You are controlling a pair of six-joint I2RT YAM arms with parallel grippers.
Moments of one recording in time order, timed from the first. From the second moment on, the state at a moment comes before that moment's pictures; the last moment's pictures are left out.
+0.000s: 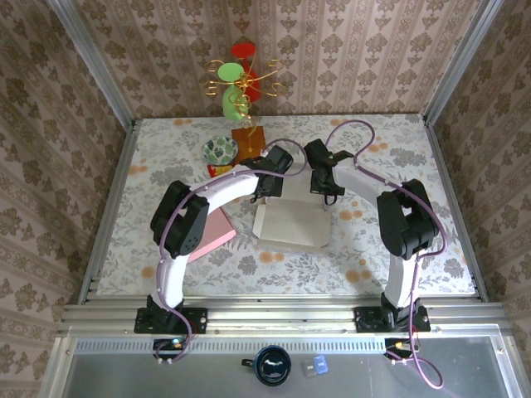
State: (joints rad) left arm -0.76 2.06 1.58 -0.66 -0.28 -0.47; right arm 0.41 1.91 1.41 -0.77 0.32 0.63
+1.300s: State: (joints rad) left arm -0.67 2.10 1.64 -0.59 -0.12 -0.30; right arm 0.40 1.94 1.45 -0.80 0.30 0.58
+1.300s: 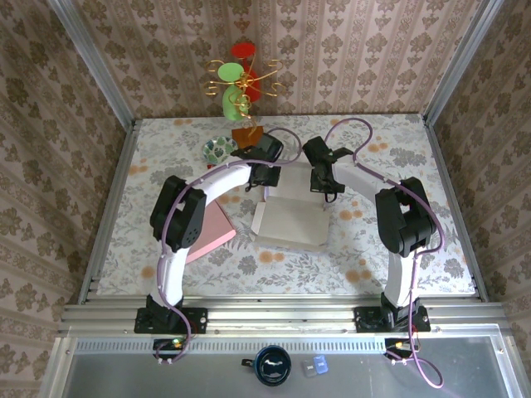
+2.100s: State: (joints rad) left arm -0.72 2.21 1.84 -0.82 -0.30 -0.44; right arm 0.40 1.95 1.45 -0.79 0.27 0.58
